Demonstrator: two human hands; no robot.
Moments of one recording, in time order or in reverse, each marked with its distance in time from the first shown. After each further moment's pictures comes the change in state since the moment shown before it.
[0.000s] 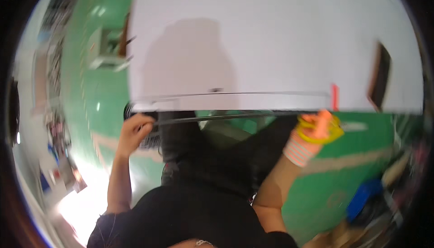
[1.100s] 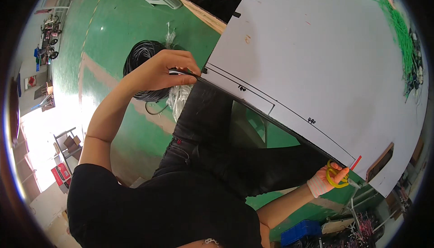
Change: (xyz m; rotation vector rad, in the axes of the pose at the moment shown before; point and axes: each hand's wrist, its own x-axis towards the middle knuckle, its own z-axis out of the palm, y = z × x) left_hand 0.019 -0.056 -0.075 -0.092 -0.132 0.277; right_hand 0.011 -0.025 0.002 0.307 -0.281 0.165
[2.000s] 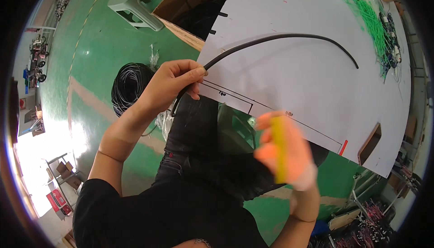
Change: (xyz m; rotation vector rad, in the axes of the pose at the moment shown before) left_hand 0.025 0.042 0.038 -0.815 0.350 -0.252; right_hand -0.093 0.007 0.203 -0.988 -1.249 0.316
